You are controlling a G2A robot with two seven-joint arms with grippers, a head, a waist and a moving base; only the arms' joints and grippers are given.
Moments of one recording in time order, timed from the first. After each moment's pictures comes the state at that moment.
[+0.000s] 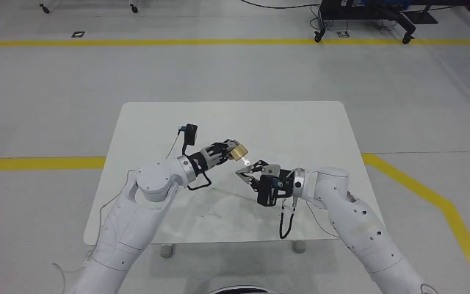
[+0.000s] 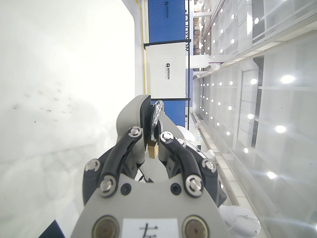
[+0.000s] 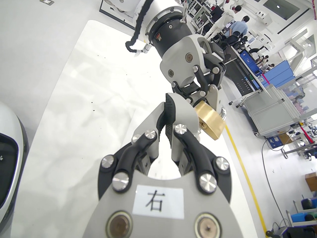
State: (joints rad) left arm 1.21 -1.22 -1.12 -1.58 -0.25 0.17 -0.63; right arm -1.33 -1.15 1.14 -1.65 -1.91 -0.79 -0.43
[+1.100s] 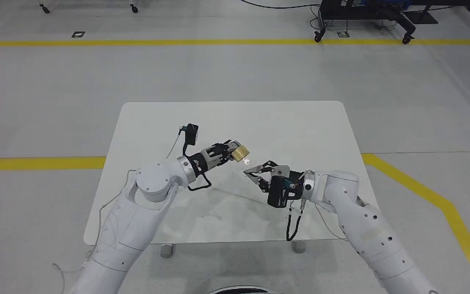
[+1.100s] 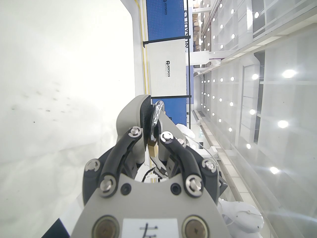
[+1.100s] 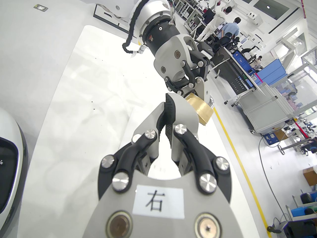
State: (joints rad) left arm 1.22 -1.22 -1.12 -1.58 -0.24 0.14 -0.65; right arm -1.37 -1.11 1.18 -1.69 -1.86 -0.76 -0.45
